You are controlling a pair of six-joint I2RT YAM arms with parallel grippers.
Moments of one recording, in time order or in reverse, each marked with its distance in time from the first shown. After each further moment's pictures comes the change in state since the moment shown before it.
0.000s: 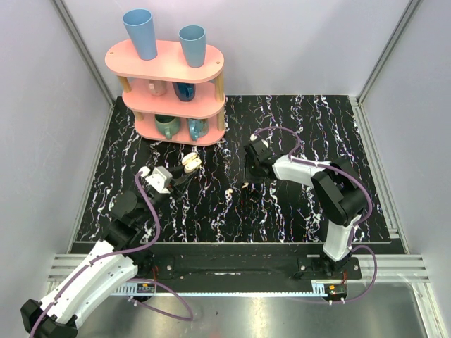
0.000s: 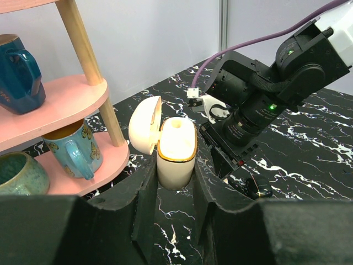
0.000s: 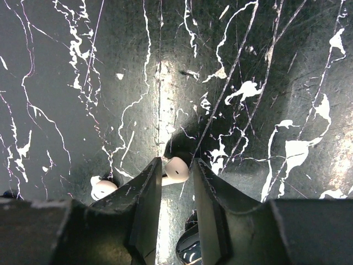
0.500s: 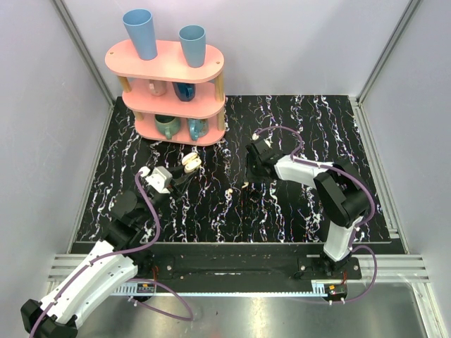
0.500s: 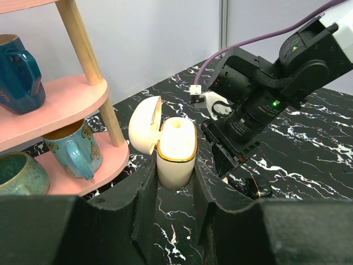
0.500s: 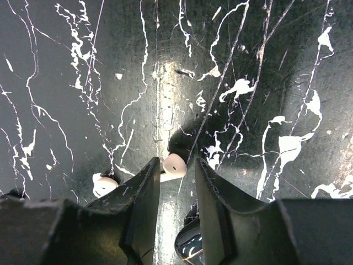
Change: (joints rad) left arm 0.000 0.000 0.000 0.001 0.000 0.000; right arm -0.012 -0.024 -0.013 0.001 -0.009 0.010
